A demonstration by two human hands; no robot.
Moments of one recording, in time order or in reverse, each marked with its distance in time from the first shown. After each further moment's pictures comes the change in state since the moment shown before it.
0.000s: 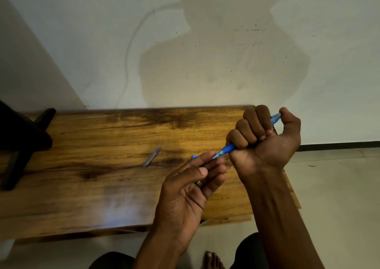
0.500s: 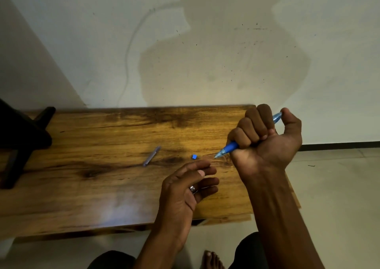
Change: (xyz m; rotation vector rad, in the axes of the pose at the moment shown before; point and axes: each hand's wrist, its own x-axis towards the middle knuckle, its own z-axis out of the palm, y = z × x) left_hand 0.007 -0.012 -0.023 0.297 0.156 0.070; right_hand -0.003 0.001 0.003 0.083 0.018 0.008
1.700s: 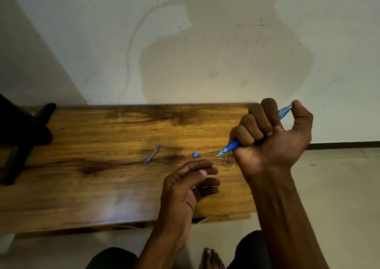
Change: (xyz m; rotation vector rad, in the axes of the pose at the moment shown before) left_hand 0.000 -0.002 -0.002 0.068 -0.020 0.040; right_hand 0.000 0.000 0.005 -0.066 -0.088 0.036
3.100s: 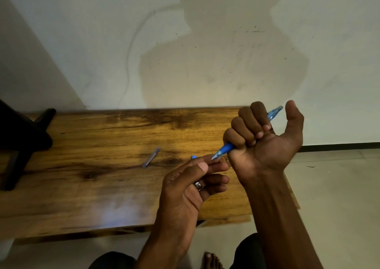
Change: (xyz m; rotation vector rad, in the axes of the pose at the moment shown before) left_hand -0.018 0.027 0.022 -0.124 -0.110 0.037; right_hand -0.001 0.000 -0.001 -0.029 0.008 0.033
